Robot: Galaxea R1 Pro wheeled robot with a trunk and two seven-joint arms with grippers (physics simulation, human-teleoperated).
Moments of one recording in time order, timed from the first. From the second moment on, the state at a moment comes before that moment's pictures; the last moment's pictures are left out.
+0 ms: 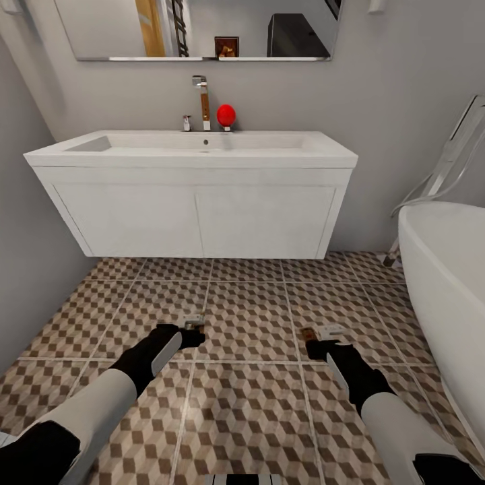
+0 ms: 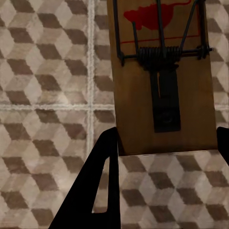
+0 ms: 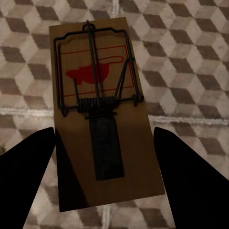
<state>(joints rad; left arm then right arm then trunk) -0.87 0.02 -0.47 -0.57 0.57 0.55 0.22 -0.76 -0.01 -0.02 -0.55 0.08 0.39 0.02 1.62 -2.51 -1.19</state>
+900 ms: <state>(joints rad) -0.87 0.02 -0.46 -0.56 0.55 0.46 0.21 -0.76 0.00 -0.02 -0.55 0.08 0.39 0.00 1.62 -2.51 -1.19</state>
